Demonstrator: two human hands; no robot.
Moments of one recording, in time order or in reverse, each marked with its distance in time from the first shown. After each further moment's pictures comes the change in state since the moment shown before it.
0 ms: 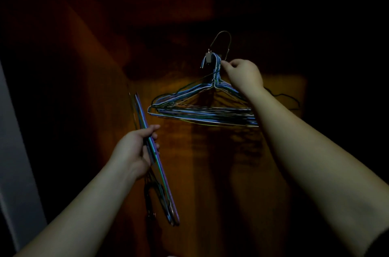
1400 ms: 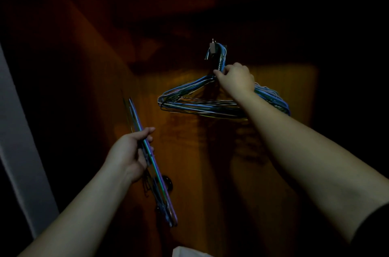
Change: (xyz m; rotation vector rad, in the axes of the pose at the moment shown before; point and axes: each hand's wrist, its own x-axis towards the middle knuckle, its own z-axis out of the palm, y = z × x) left_hand 0.013 -0.008 -0.028 0.011 0.069 -0.032; right_hand 0.004 0.019 0.058 -0.243 -0.016 -0.058
